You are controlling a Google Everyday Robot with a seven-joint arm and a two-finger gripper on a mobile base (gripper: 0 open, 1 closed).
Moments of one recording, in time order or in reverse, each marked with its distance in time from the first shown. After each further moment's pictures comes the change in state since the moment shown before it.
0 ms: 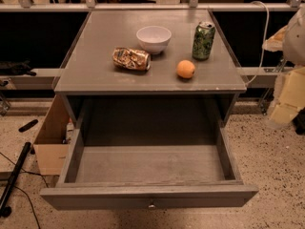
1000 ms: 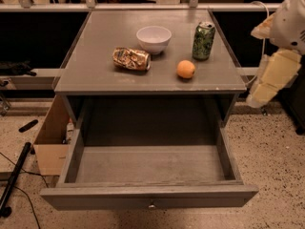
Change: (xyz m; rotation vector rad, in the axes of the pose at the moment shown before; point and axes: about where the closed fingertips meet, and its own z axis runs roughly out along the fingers) arm -0.022 -0.038 0.010 0.023 -0.102 0.024
